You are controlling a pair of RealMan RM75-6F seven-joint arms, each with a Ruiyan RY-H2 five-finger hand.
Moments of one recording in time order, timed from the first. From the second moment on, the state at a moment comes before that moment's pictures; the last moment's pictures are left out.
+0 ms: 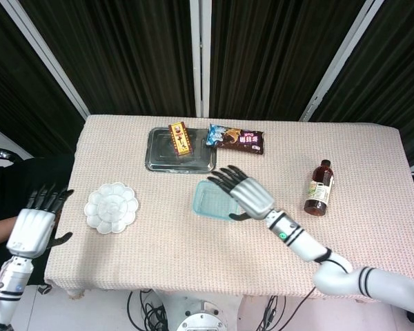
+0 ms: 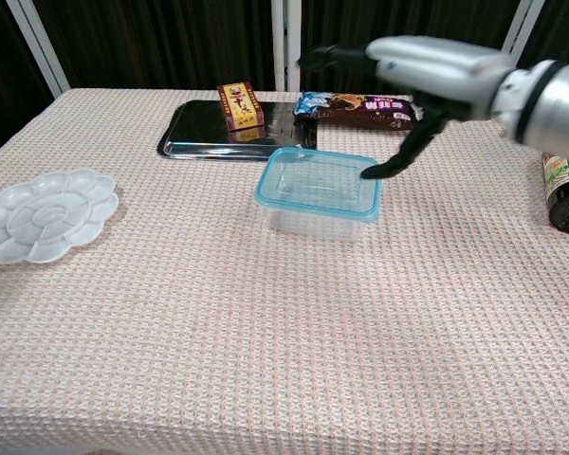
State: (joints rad) left arm -0.24 -1.14 -0.07 -1.64 1.59 1.37 0.15; right arm 0.72 -1.42 0.18 -1.51 -1.53 0.98 0.02
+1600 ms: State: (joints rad) left arm -1.42 -1.58 -0.16 -1.54 0.15 0.77 0.80; right arm 0.32 -1.18 0.03 -1.52 -1.63 1.41 0.23
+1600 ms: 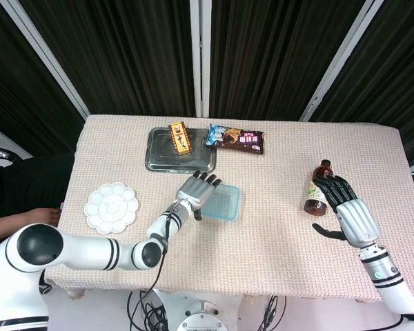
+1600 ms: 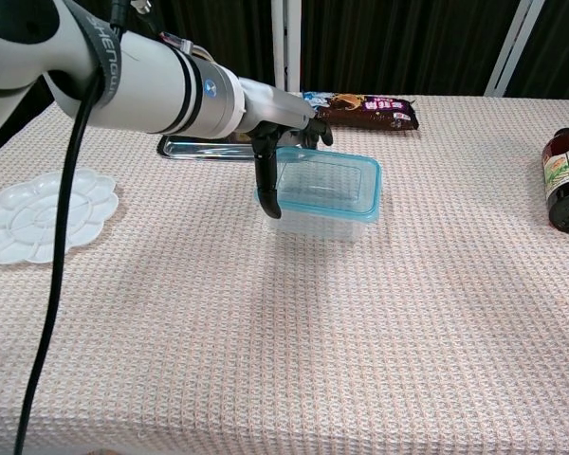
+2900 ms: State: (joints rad) left arm -1.34 -1.52 -0.06 -1.68 0.33 0.85 0.62; right arm 0.39 -1.44 -0.01 -1.43 -1.78 1.36 0.21
